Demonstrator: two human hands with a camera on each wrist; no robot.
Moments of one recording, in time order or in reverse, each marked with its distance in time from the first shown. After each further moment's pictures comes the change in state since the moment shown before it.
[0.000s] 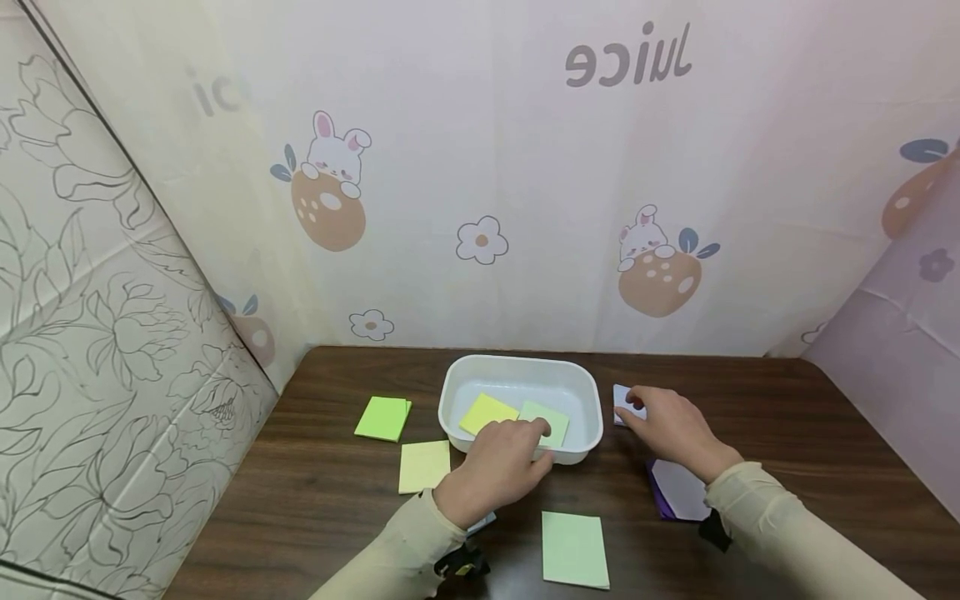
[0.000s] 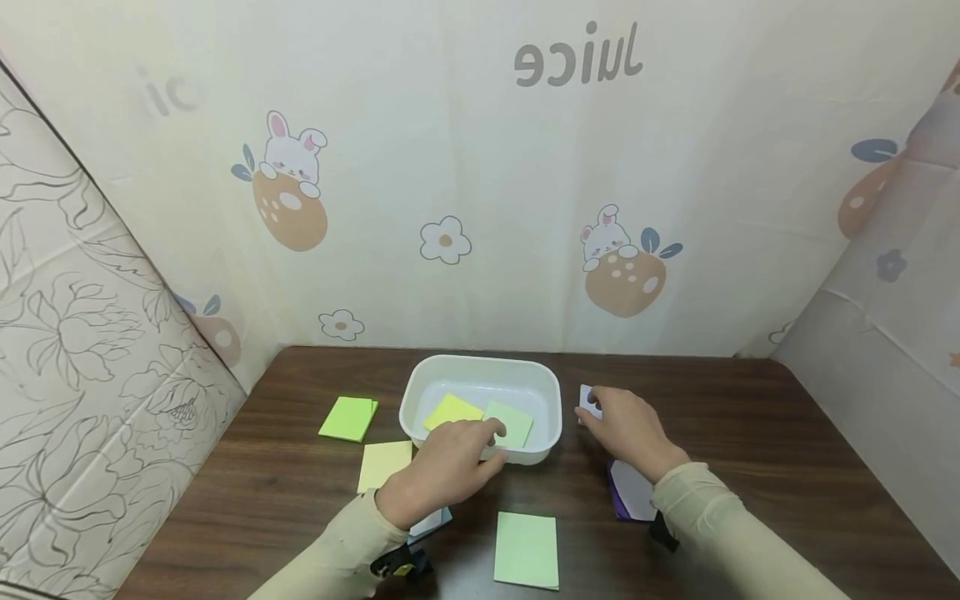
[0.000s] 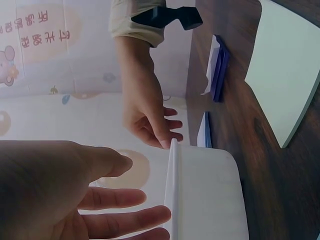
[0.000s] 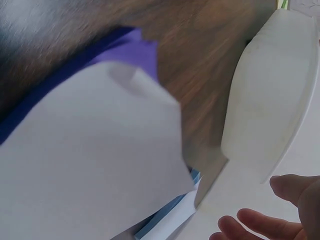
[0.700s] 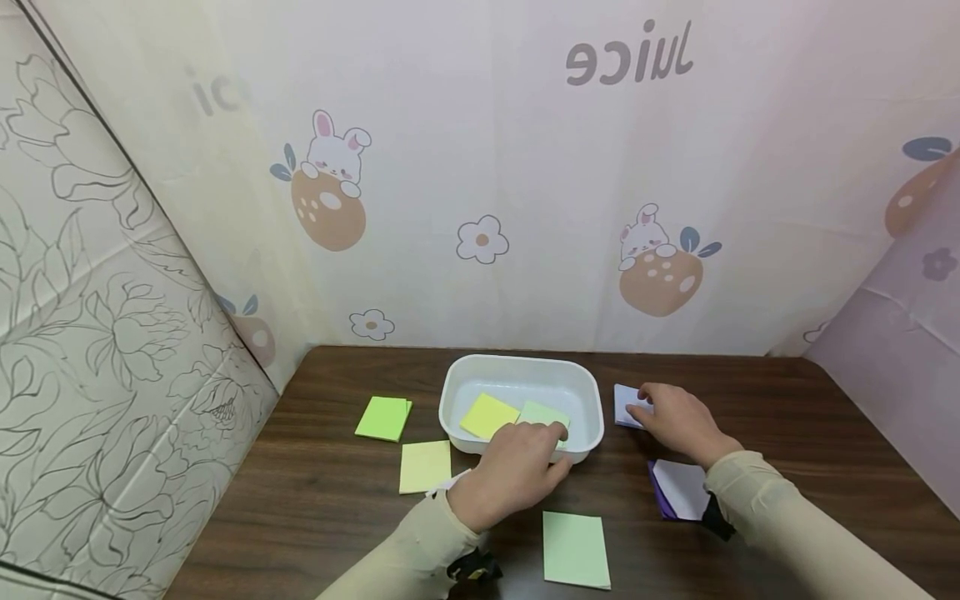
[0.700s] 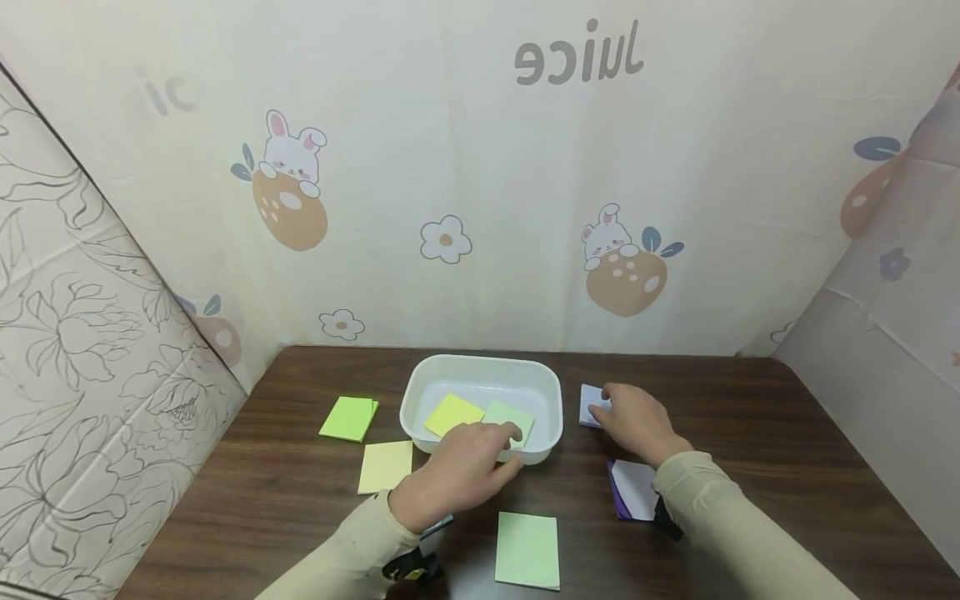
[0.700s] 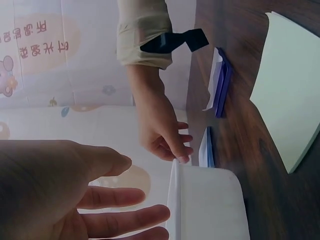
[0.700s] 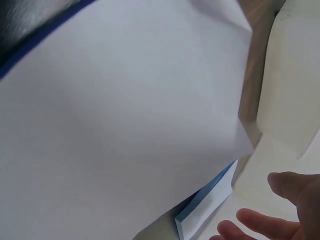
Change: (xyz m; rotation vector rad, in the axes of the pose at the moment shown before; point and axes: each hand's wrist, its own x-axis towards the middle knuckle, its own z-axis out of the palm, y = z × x) left_hand 0.009 0.016 0.001 0.016 -0.059 0.014; right_hand 0.013 0.028 0.006 -0.017 -0.075 0.058
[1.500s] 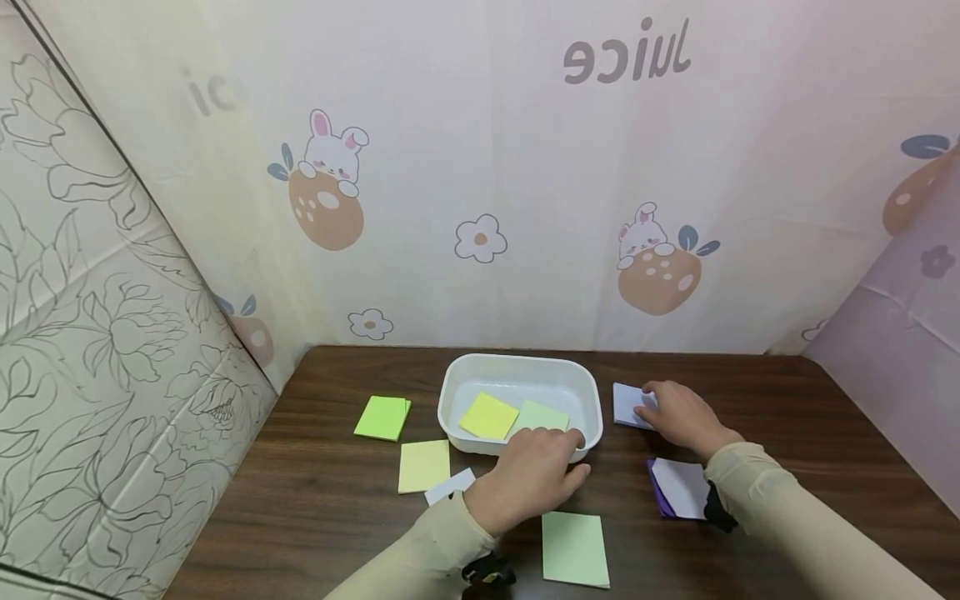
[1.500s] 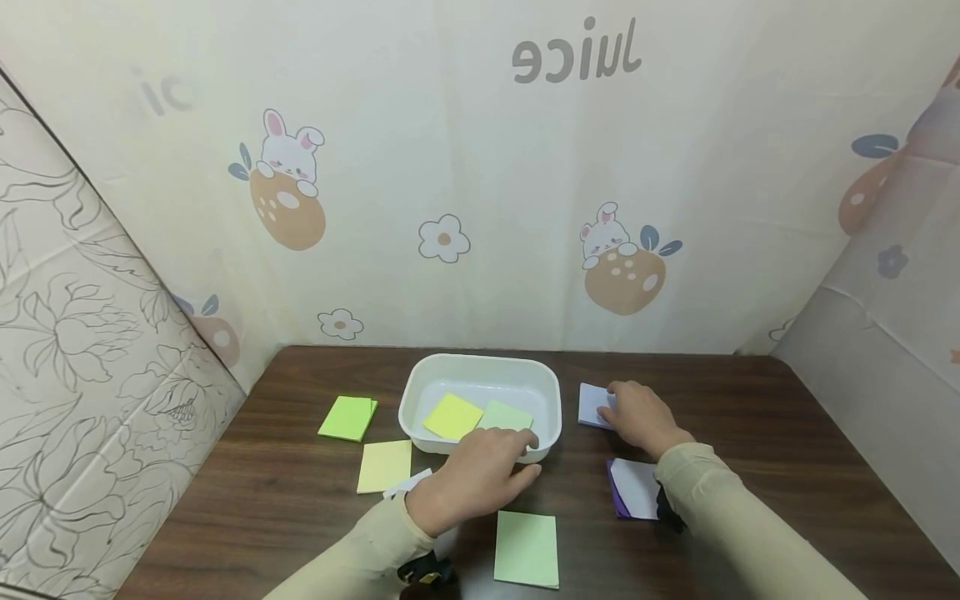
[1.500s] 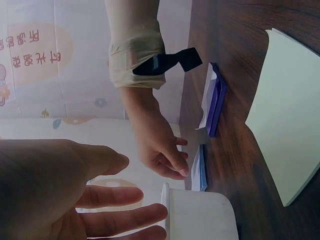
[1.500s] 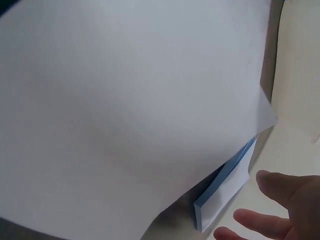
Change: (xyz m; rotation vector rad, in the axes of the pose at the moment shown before) left_hand 0.009 0.015 0.011 0.029 -0.046 0.033; right_hand 0.008 0.017 0.006 -0.001 -0.081 0.046
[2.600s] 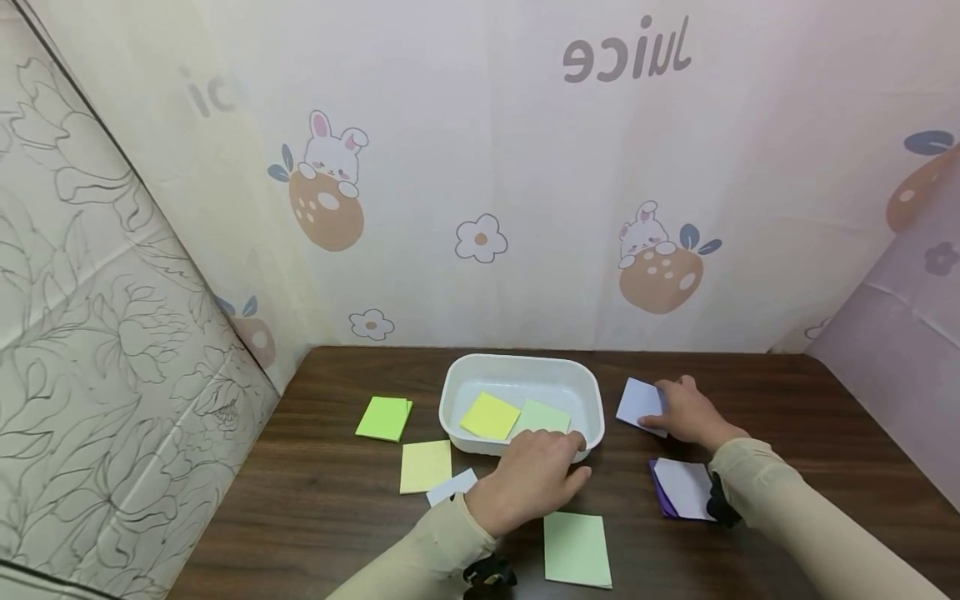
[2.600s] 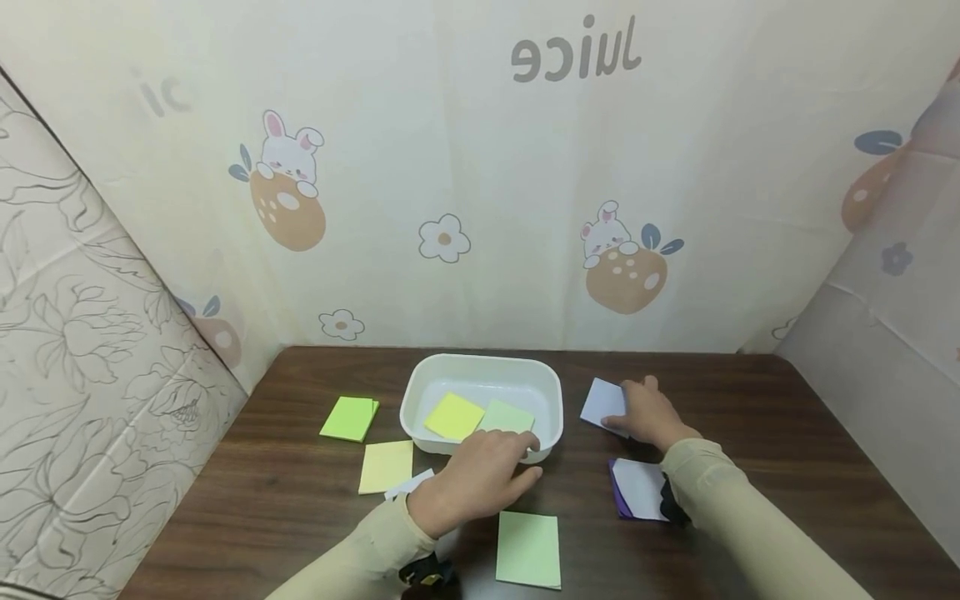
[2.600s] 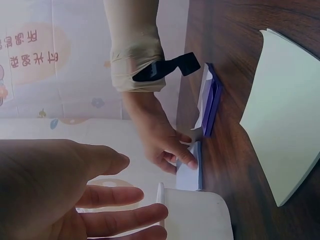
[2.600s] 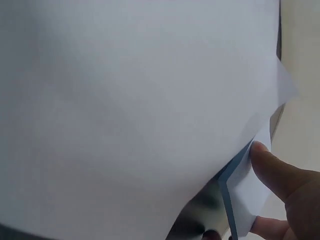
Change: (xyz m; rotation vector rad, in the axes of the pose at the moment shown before) left_hand 0.000 -0.001 0.003 -0.013 -0.015 0.001; right_hand 0.005 0.019 0.001 0.084 -0.049 0.038
